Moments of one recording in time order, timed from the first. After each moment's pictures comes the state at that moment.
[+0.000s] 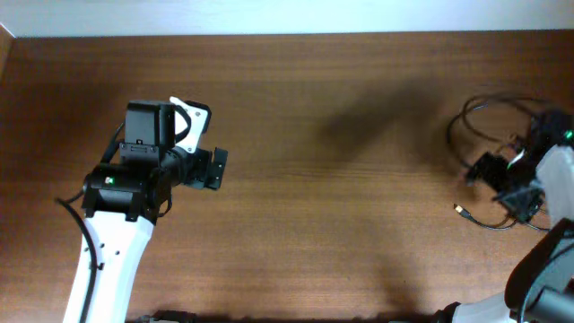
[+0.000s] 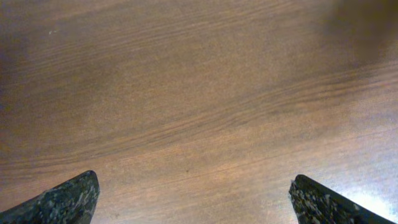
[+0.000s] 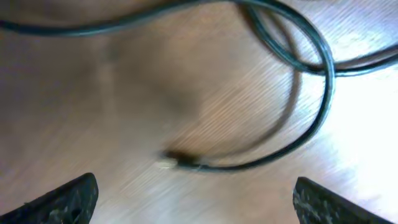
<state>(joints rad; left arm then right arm) -0.11 1.23 1.25 -0.98 0.03 0.17 -0.44 1.71 1.18 -1.00 0.01 0.36</state>
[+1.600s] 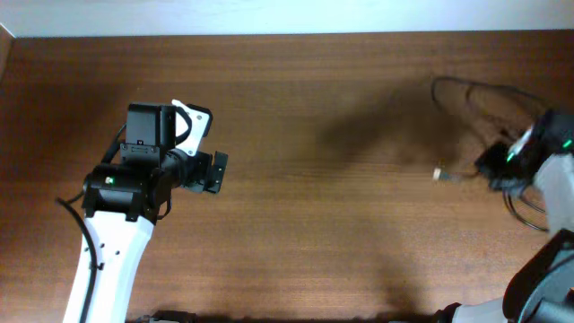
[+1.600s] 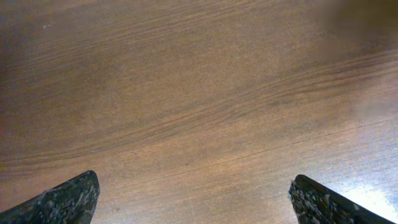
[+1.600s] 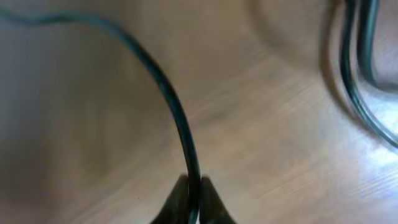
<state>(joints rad) -0.11 1.23 1.25 -1.00 0.03 0.18 -0.44 1.65 1.22 -0.80 -0.23 0.35</state>
